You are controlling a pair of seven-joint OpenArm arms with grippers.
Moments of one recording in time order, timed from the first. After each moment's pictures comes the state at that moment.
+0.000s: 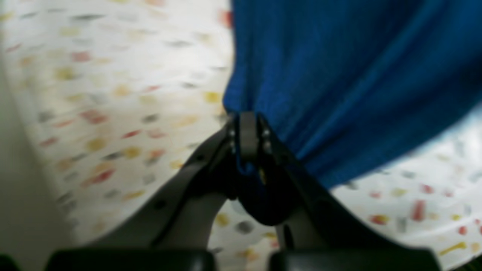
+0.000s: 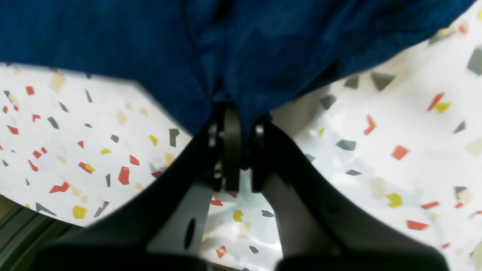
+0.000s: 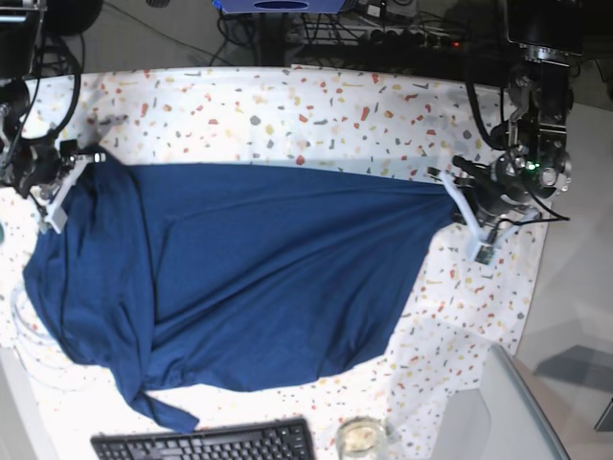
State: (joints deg) left arm 7.7 -22.4 -3.5 93.0 -13.4 -17.6 51.3; right arm -2.0 21.7 11.8 67.2 26.0 26.3 -60.3
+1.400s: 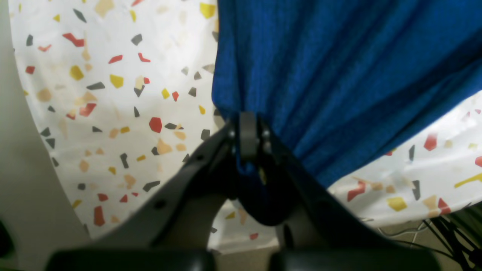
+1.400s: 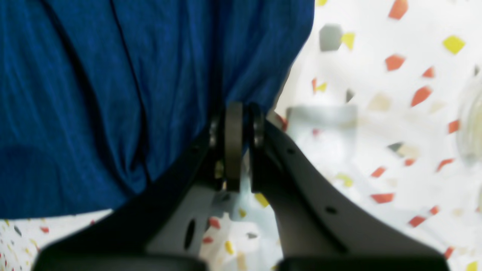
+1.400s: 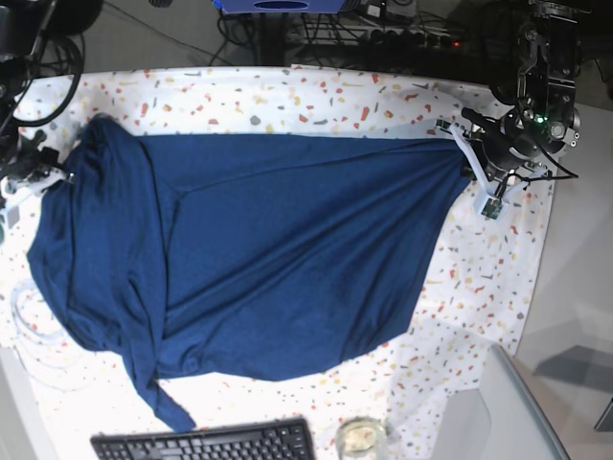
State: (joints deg) left arm 18.1 -23.7 -5.0 98.9 -13.4 -17.6 51.2; right arm -5.8 17.1 25.4 71.3 25.0 15.8 -49.3
